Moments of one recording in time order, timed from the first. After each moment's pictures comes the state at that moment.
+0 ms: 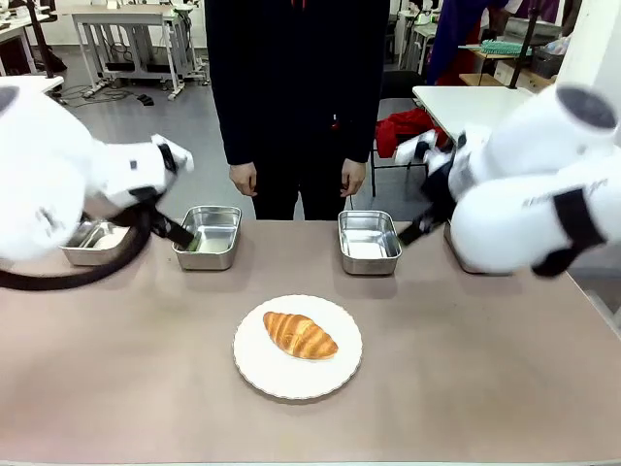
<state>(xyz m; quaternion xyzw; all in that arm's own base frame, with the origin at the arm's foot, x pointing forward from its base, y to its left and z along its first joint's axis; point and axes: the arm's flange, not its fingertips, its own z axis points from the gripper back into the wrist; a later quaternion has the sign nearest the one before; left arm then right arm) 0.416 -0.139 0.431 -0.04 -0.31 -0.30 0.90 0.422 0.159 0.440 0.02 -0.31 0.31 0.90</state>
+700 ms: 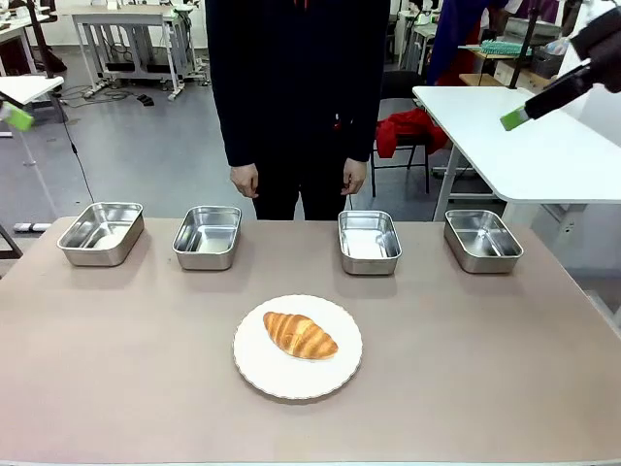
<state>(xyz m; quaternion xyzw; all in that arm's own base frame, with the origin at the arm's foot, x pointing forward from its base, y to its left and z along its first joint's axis) 0.452 0.106 0.598 -0.18 -0.32 -0.44 0.82 0.424 0.000 0.602 0.15 -0.36 0.35 0.85</state>
